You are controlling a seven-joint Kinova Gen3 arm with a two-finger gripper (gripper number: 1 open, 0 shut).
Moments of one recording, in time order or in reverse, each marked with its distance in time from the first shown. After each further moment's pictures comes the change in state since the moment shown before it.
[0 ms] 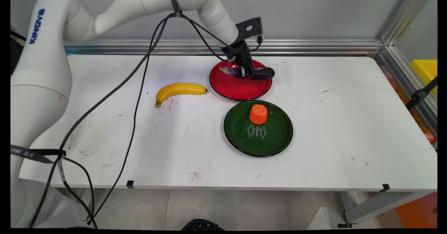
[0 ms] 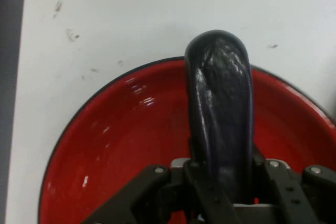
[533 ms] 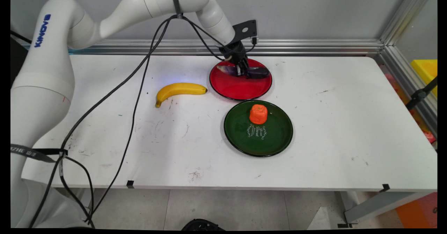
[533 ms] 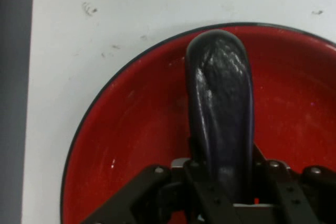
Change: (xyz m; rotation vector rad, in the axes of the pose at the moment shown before) arm -0.020 -0.029 0.021 -0.005 -0.015 0.022
